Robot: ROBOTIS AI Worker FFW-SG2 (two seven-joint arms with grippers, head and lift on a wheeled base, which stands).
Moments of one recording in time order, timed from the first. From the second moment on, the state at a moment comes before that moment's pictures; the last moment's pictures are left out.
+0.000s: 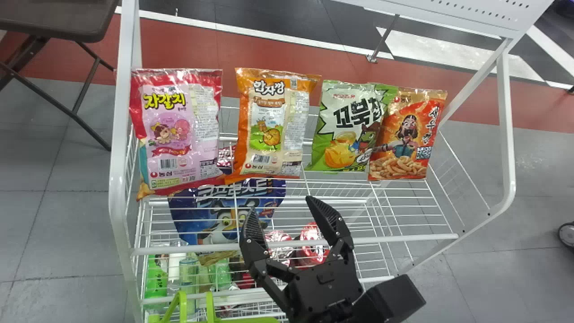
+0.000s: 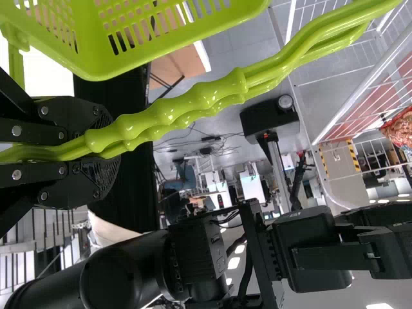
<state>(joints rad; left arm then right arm) 0.64 0.11 -0.14 -2.33 0.27 1.45 -1.07 0.87 -0.08 0.16 -2.26 0.03 -0.16 0.03</state>
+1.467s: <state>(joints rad) 0.64 0.11 -0.20 -2.29 0.29 1.38 -1.06 0.44 -0.08 0.25 -2.05 0.00 0.15 0.07</state>
